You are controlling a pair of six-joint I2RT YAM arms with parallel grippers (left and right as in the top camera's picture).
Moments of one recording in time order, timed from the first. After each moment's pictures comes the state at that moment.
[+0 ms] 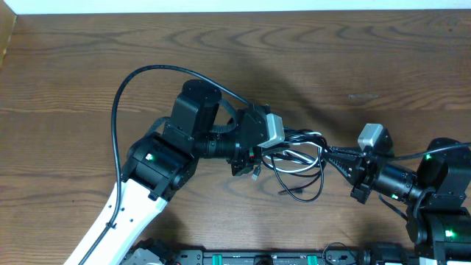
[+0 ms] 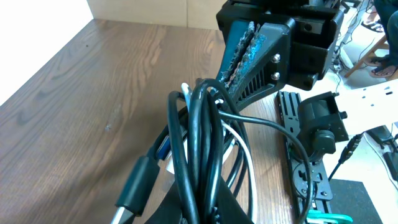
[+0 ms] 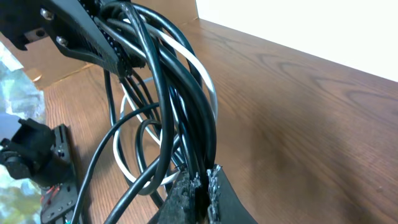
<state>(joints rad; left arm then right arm) -0.57 1.19 1.19 -0.60 0.83 0.43 -0.04 0.69 0.78 -0.63 -1.00 -0.26</state>
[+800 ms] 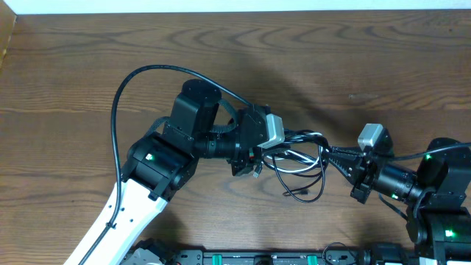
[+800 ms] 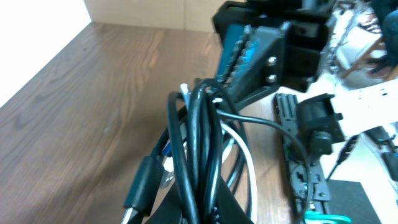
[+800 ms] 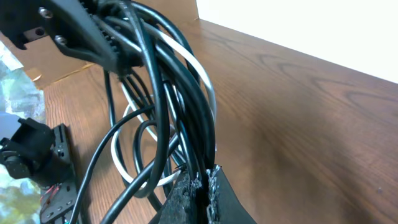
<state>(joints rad) -0.57 1.19 1.19 -0.59 0.83 0.43 -0.04 0.69 0.78 -0.63 -1.00 -0.26</state>
